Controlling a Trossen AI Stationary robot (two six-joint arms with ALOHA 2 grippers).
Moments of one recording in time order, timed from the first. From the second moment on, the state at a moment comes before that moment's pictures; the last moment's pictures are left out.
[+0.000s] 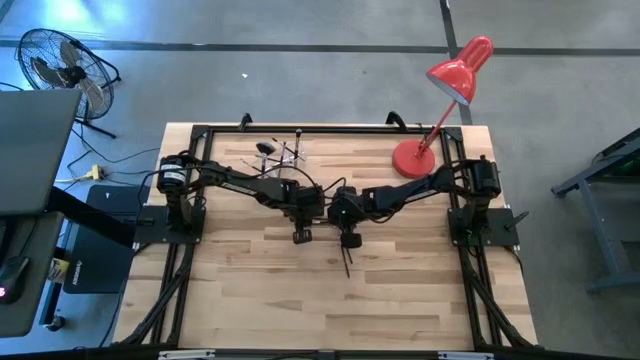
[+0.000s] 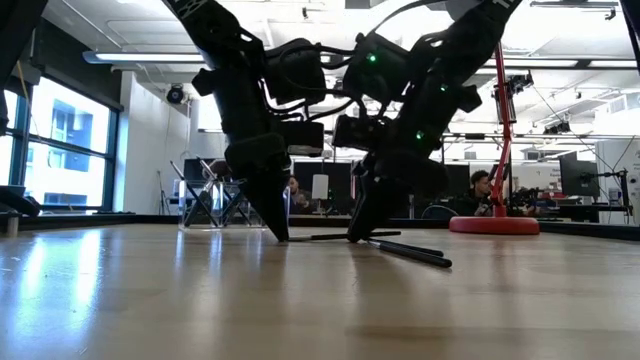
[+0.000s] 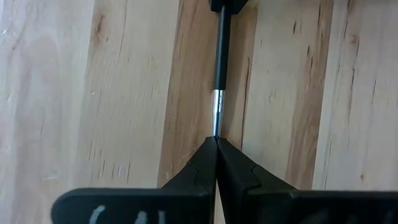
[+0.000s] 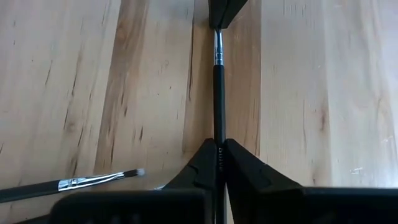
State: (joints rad) left arm 0.08 1.87 1.12 -0.41 0.04 -0.06; right arm -0.02 1.92 1.00 -0.16 0.04 -0.13
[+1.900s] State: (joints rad) left arm -0.10 0.96 0.47 0.00 -0.37 -0.53; right arm -0.13 1.58 0.57 0.86 0.07 0.38
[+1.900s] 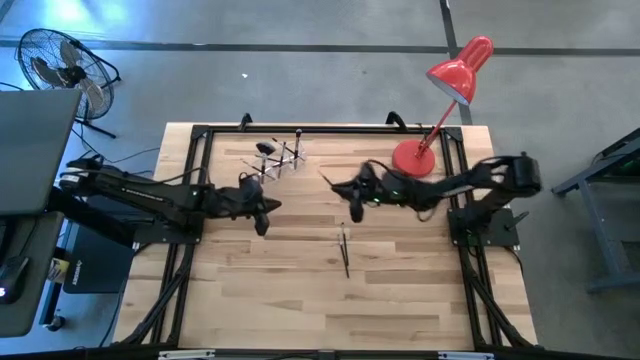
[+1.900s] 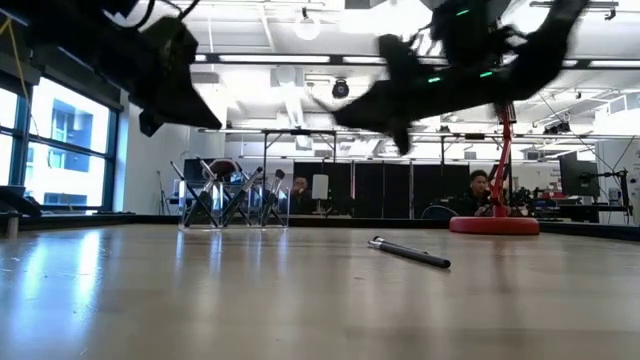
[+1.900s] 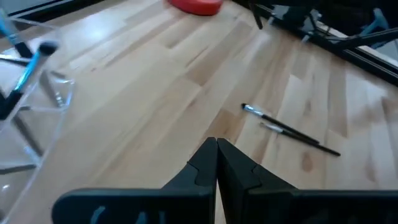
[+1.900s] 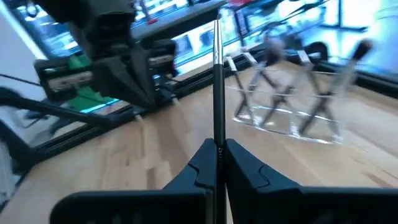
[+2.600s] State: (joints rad) left arm 0.13 0.79 0.41 -0.04 0.03 -0.37; right arm -0.37 2.31 1.32 1.23 -0.18 0.44
